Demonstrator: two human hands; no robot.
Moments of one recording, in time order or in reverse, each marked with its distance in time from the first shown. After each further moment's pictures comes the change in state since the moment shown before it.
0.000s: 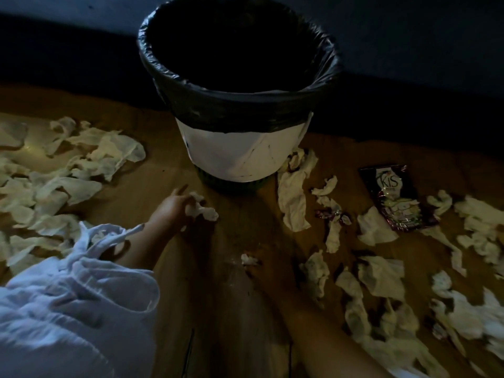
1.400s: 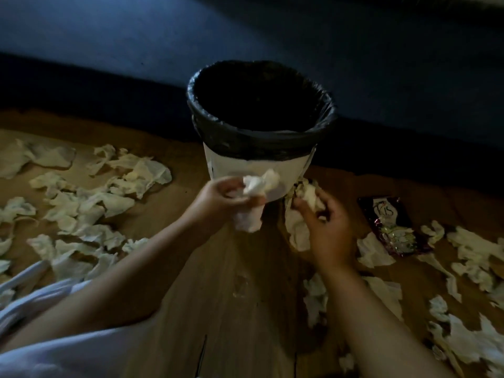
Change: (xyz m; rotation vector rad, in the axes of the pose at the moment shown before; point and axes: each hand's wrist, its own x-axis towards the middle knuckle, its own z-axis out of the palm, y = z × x) left_hand -0.151 0.095 -0.026 -0.372 -0.227 0.526; right_hand -0.051 -0.109 -0.149 0.733 0.609 -0.097
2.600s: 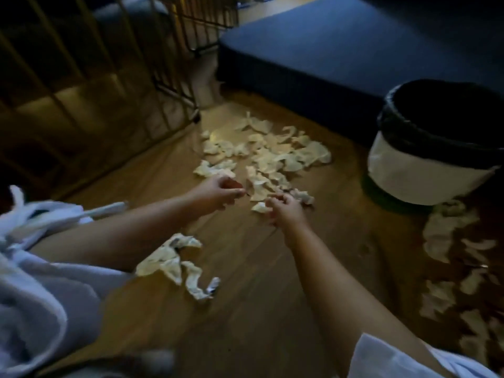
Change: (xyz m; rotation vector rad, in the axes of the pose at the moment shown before) left_hand -0.324 0.010 -0.131 0.228 0.620 -0.402; right_hand -0.245 -0.068 0.183 0.042 -0.944 0.335
